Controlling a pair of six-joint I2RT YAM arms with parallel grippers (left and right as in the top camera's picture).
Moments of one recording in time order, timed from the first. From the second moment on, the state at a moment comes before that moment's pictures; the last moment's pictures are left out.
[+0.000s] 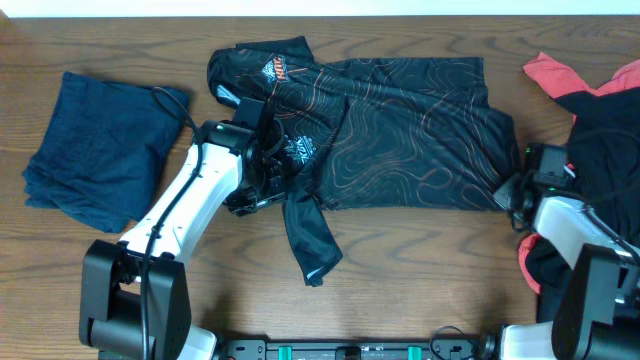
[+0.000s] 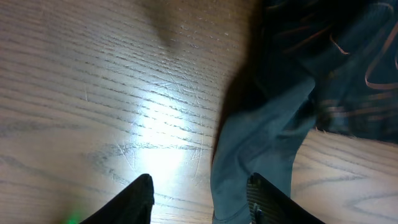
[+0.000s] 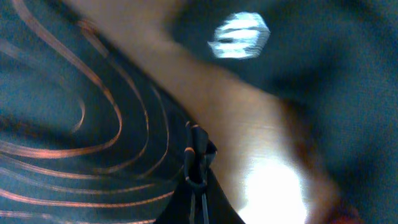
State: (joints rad) left arm -0.29 1.66 1.18 -1.06 0.15 -0.60; right arm -0.23 1.59 0.70 -0.32 0.20 0.58
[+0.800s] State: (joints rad) left arm -0.36 1.70 1.18 -0.90 0.15 -0.59; right arm -0.42 1.50 0.90 -0.53 0.33 0.49
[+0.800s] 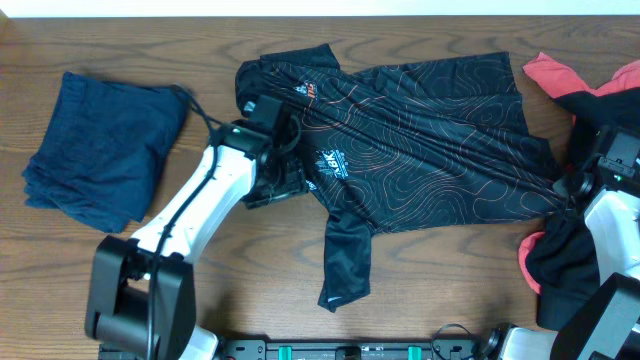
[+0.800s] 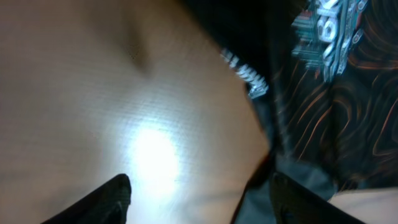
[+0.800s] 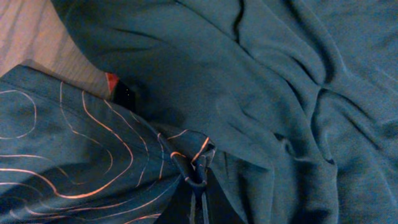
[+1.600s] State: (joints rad) left arm -0.36 1.92 1.18 -0.59 0.13 -0.65; right arm -0.42 1.50 0.90 -0.54 0.31 0.48
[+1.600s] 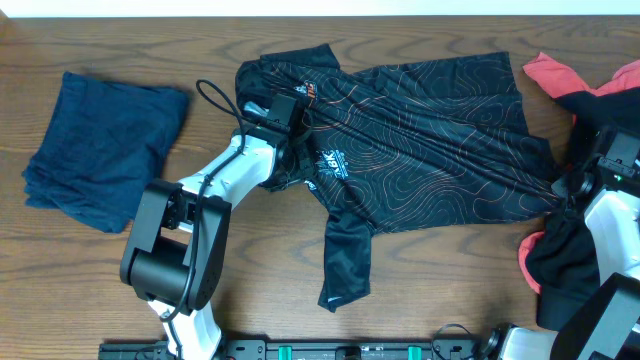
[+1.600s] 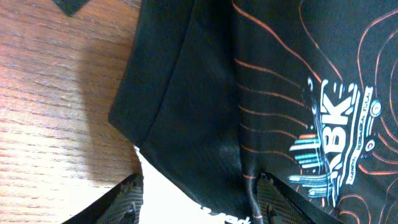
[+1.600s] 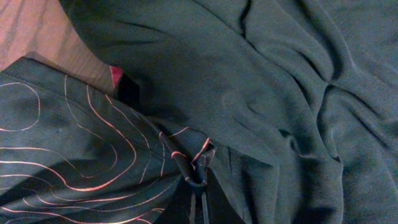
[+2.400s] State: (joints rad) left arm -0.35 1.94 1.18 -0.55 0.09 -0.70; right arm -0.42 1.50 0.90 -0.55 0.31 0.48
